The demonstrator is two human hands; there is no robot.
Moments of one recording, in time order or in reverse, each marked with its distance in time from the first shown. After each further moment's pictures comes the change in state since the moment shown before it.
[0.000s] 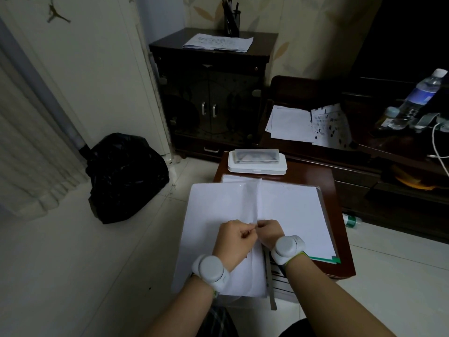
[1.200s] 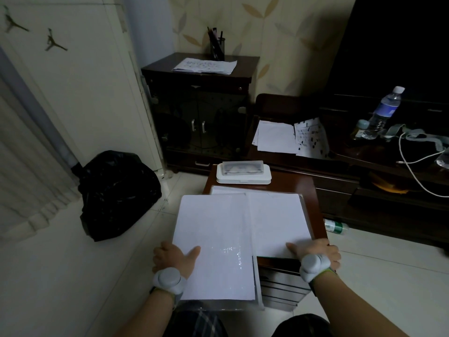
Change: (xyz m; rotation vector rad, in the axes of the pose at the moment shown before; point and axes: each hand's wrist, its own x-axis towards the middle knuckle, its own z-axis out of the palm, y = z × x) left_hand -0.016 -0.066 -0.056 0.539 0.237 -0.677; right_hand -0.031 0.060 -0.077 -0.247 0.708 0.482
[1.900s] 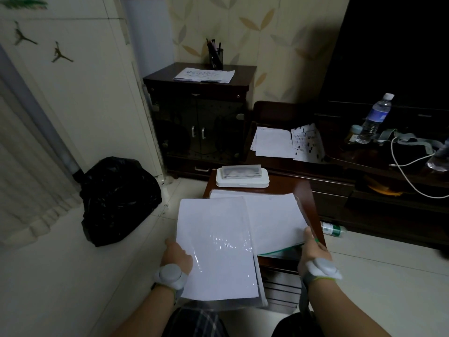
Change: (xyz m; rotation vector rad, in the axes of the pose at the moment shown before) left_hand -0.019 0.014 -0.025 -0.266 -0.068 0.071; right_hand -0.023 0.015 -0.029 1.003 -0.233 0.142
